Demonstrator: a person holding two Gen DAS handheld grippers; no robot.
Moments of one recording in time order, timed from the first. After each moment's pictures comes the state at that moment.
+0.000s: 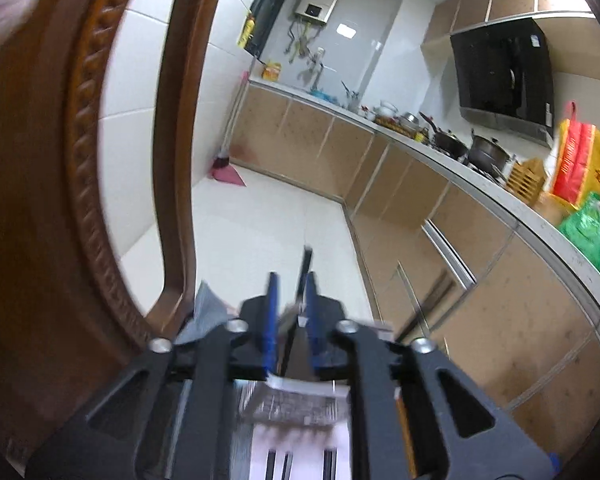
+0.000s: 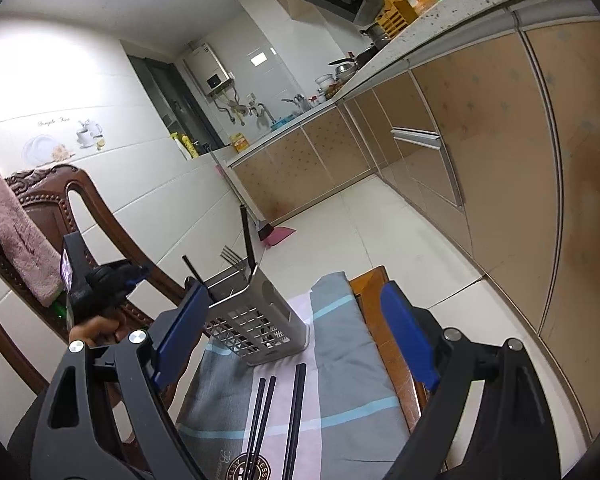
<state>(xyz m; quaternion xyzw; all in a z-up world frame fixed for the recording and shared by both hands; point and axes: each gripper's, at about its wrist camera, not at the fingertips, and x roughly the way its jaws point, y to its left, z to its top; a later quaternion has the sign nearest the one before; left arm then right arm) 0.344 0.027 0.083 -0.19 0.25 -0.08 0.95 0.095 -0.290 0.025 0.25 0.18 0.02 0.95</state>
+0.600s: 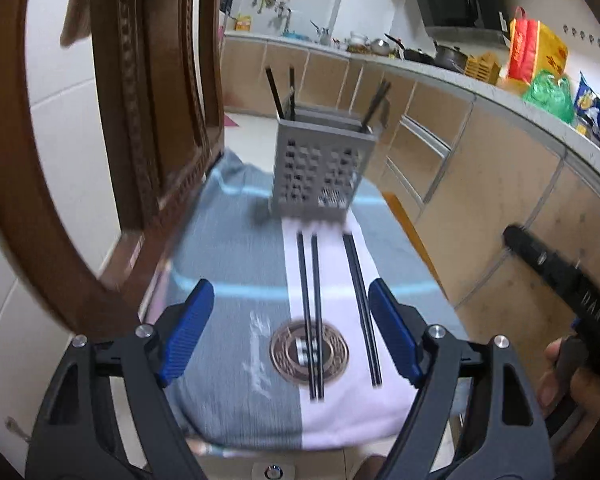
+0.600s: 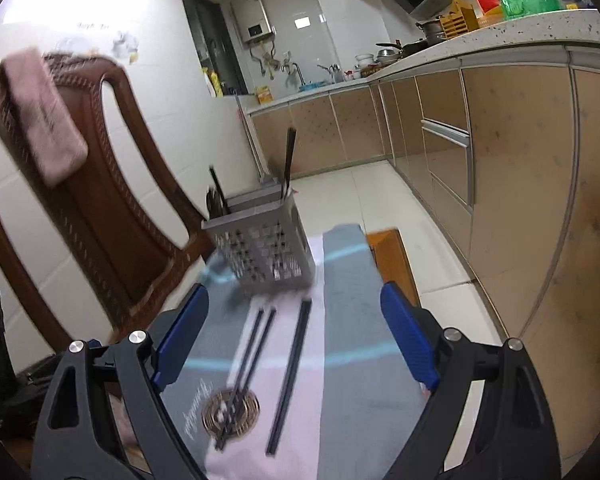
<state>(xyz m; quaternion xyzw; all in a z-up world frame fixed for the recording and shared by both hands) 0.111 0.023 -0.009 -0.09 0.34 -0.11 0.93 0.051 -0.207 -0.015 0.11 0.25 0.03 0.96</state>
